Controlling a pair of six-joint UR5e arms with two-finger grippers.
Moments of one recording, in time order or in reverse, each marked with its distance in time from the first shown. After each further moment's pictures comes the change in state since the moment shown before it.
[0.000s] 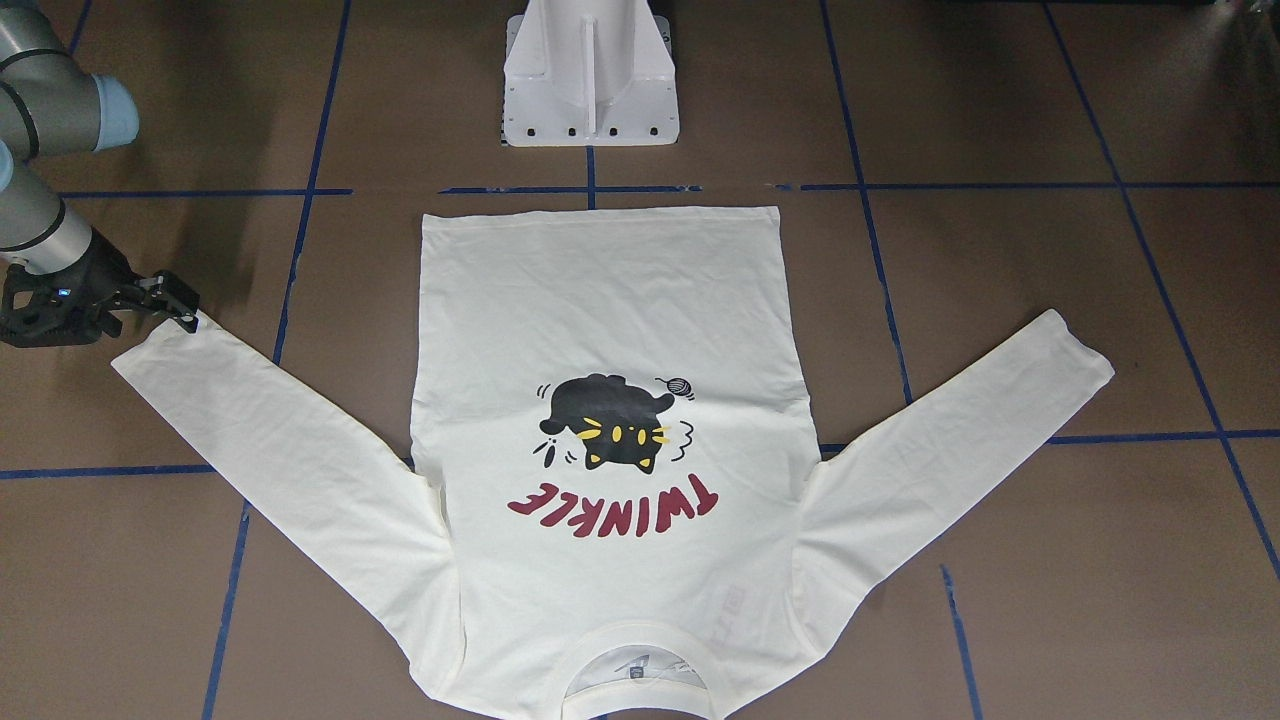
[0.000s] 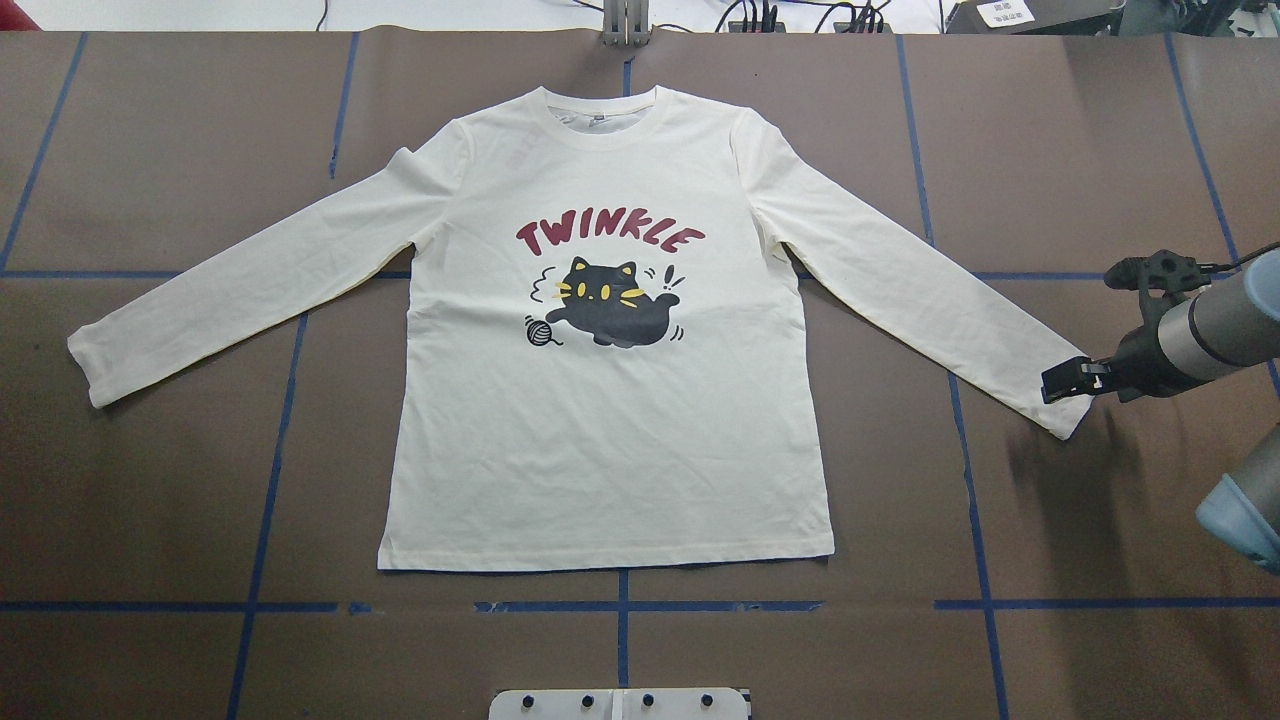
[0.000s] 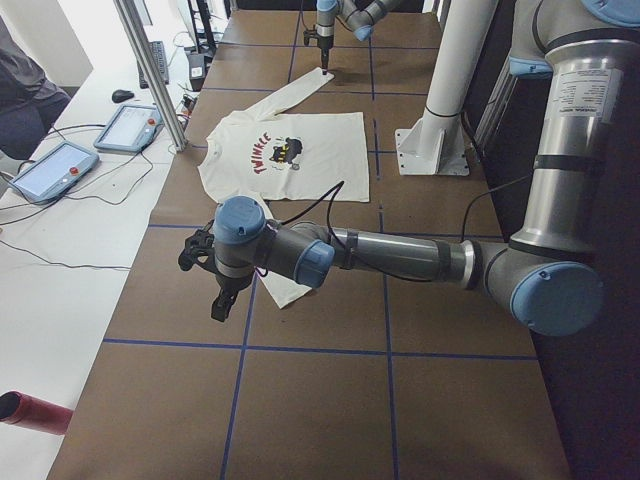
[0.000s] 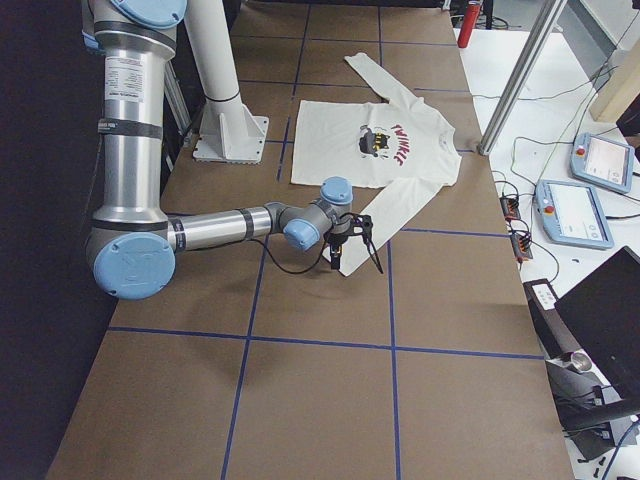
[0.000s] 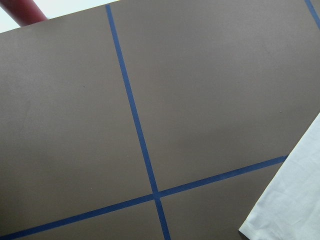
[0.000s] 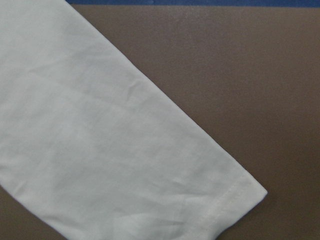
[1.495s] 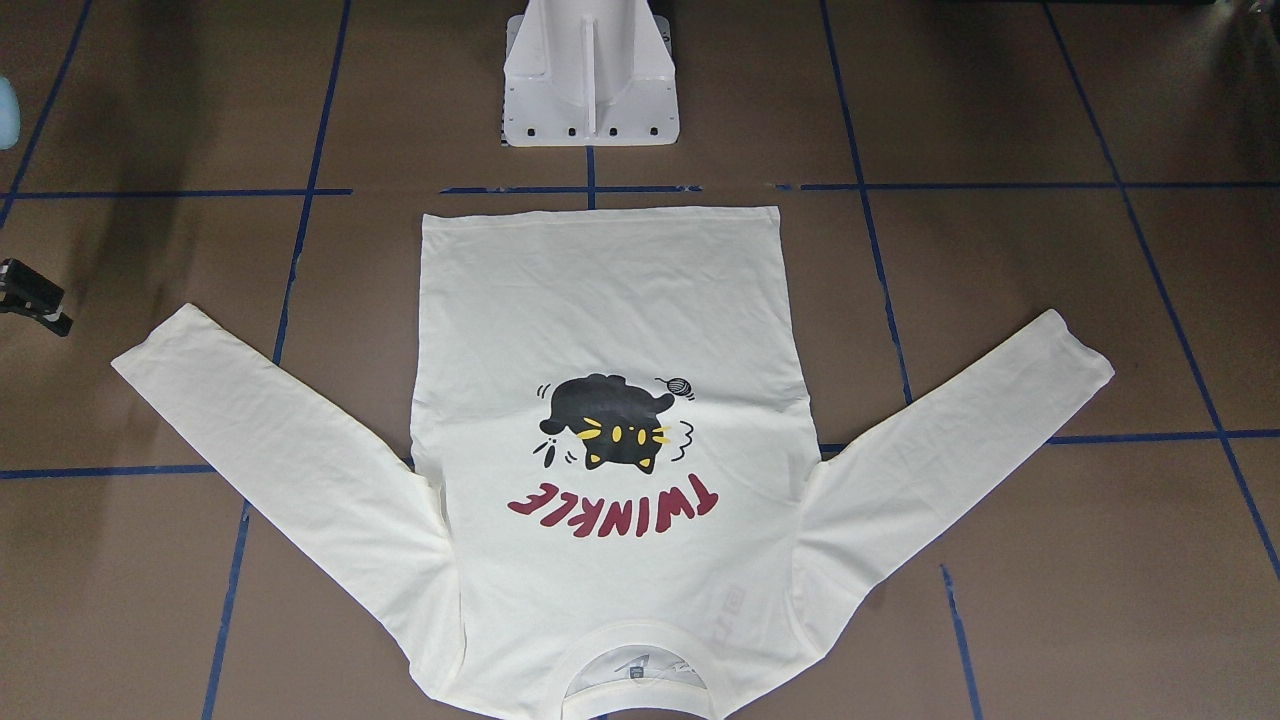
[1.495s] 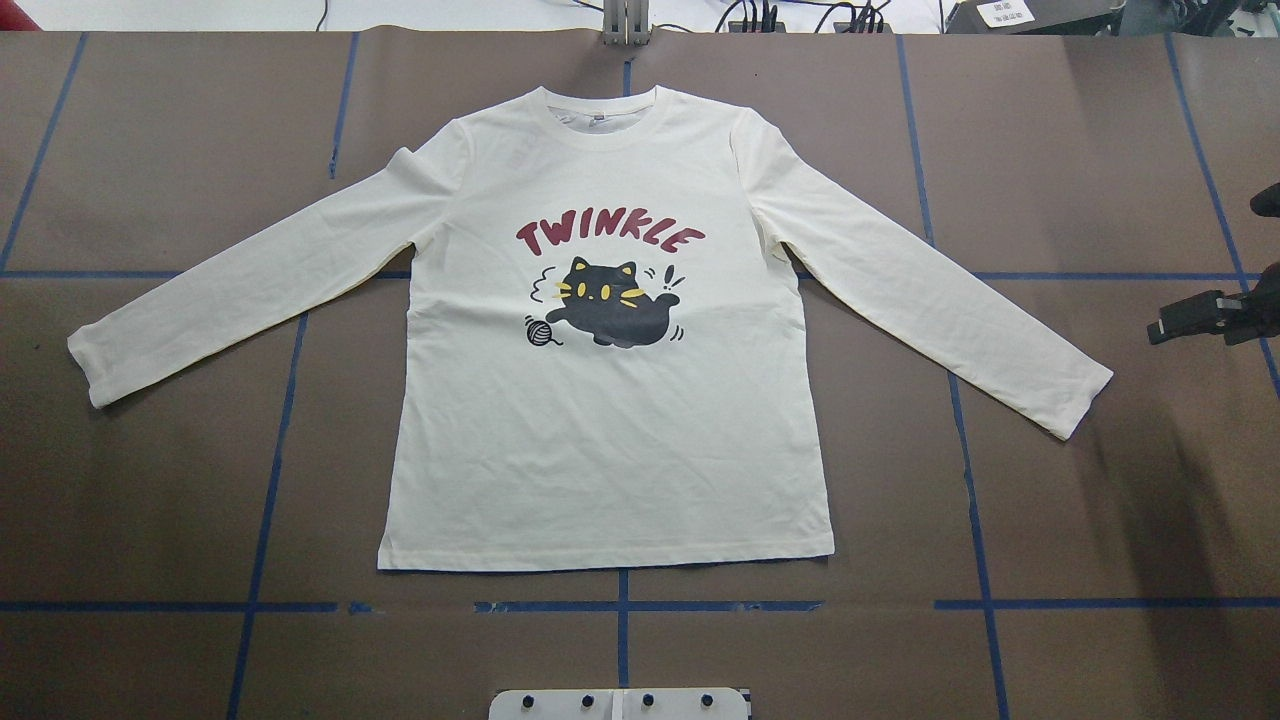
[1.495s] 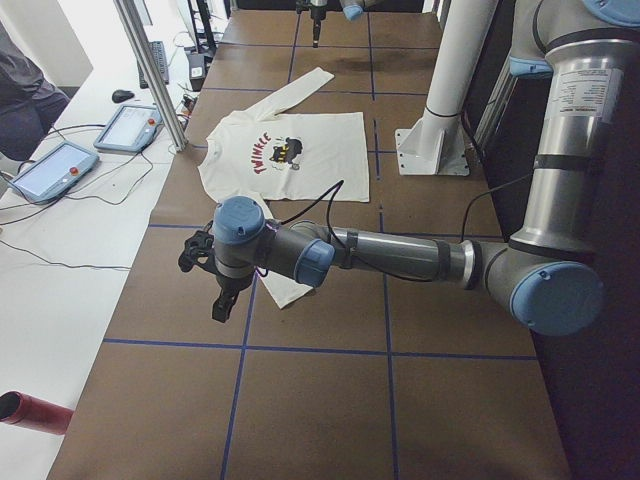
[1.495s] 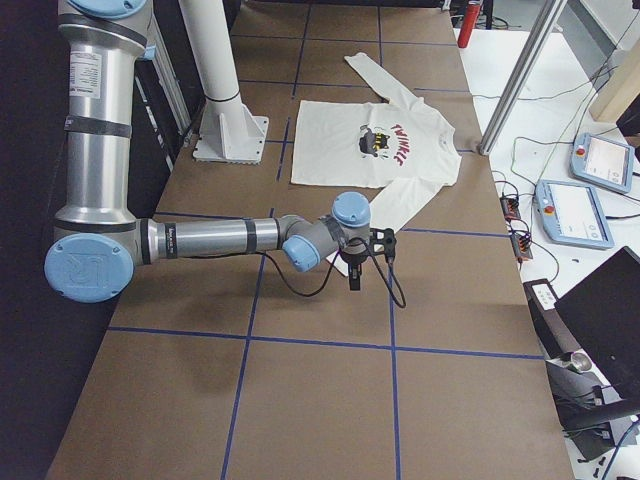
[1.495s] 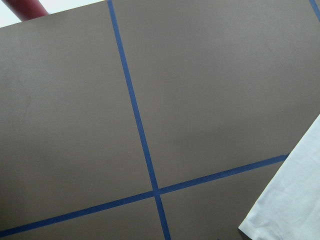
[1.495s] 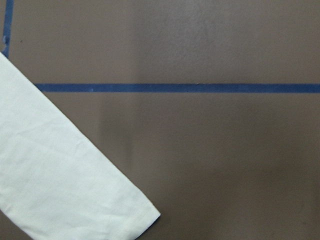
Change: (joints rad) left arm 0.000 -0.001 -0.001 0.018 0.000 -0.001; right arm 0.235 -0.059 0.046 0.002 0.134 -0.165
